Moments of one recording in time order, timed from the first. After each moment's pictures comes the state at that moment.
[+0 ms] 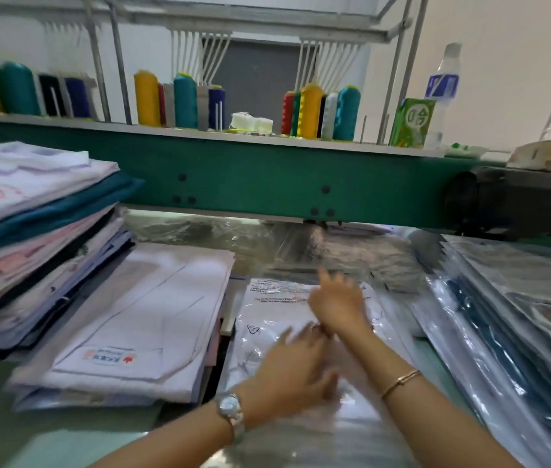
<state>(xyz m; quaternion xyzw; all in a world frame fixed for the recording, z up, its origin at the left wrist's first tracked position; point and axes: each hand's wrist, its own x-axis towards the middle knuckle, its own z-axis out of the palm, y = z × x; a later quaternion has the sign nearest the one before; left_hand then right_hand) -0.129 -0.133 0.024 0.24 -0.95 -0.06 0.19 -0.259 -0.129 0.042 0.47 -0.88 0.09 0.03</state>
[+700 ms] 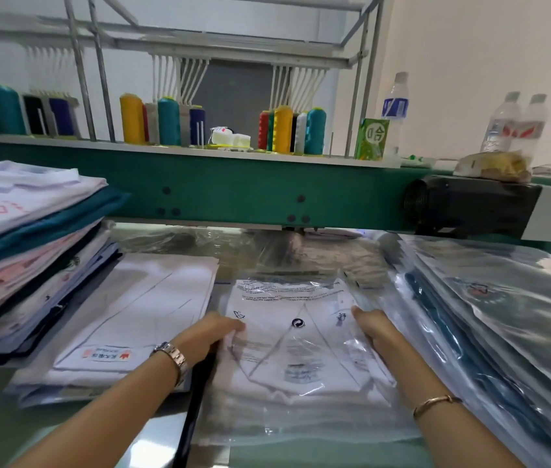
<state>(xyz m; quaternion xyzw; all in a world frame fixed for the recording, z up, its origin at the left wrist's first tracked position) -0.050 -0.164 0.023 0.48 -0.65 -0.56 0.18 -0.323 -0.029 0.019 0.22 -0.84 0.45 -0.21</state>
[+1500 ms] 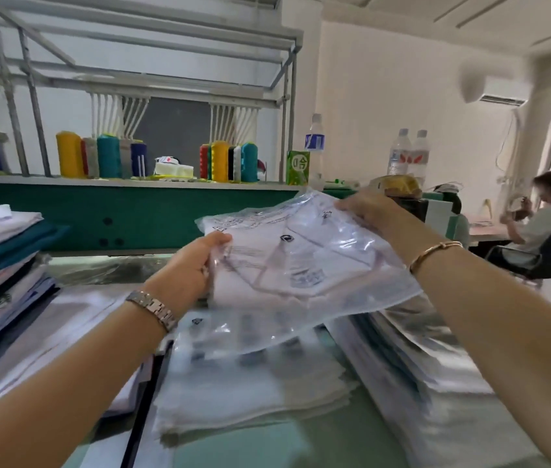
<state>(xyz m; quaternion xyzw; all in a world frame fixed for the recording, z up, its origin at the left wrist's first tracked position) -0.084 -0.062 0.194 0.36 -0.49 -0.72 0.35 -0.330 0.073 0.273 0.35 -0.80 0.49 -0.03</state>
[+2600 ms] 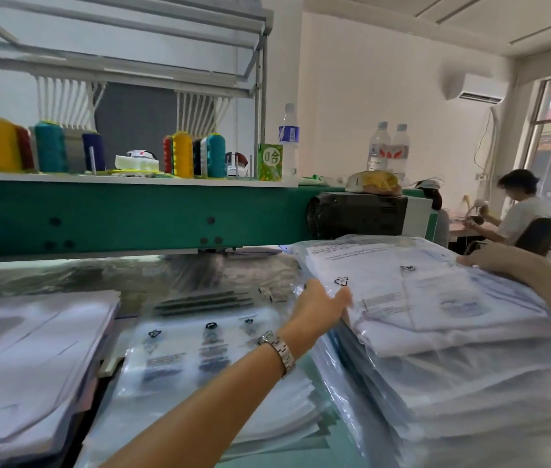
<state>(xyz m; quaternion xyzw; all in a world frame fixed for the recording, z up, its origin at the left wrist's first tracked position) -0.279 0.052 0.125 0.23 -0.80 -0.51 0.22 -0.532 0.244 0.214 0.15 -0.95 0.28 -0.04</state>
